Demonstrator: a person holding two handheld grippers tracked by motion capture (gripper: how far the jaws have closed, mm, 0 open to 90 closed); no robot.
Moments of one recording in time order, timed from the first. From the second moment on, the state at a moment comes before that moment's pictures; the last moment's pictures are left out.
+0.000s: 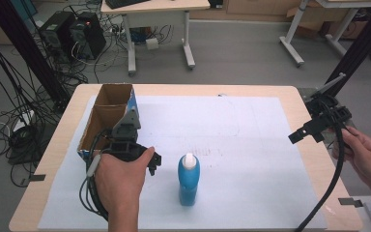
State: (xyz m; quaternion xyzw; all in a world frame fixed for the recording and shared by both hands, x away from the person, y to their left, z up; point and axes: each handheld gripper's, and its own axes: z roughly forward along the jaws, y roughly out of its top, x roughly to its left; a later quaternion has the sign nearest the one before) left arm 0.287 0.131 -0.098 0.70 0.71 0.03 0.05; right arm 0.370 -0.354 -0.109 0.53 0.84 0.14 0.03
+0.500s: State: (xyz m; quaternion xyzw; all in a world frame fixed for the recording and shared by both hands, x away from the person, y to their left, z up) left arm 0.281 0.097 -0.041 0.71 0.70 0.06 0.06; right arm 0.365 -0.355 -0.104 0.53 0.84 0.14 0.04
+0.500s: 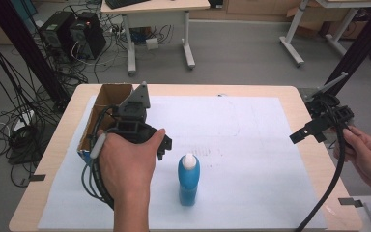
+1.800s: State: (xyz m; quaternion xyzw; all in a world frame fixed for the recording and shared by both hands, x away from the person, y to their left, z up) left arm 0.292 0.020 -0.046 0.75 0.66 0.05 0.07; right arm 0.346 -0.378 -0.100 0.53 0.83 0.16 0.04
